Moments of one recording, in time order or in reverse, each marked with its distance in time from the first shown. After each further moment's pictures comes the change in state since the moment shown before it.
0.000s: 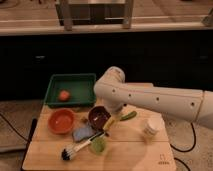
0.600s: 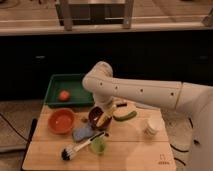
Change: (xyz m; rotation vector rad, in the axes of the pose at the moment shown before) arm -0.020 -0.039 -0.001 -0.030 -0.005 -0.091
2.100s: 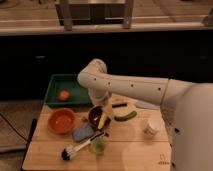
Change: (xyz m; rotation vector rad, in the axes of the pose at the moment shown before) arm 0.000 -0.023 0.008 -0.033 -0.023 -0.046
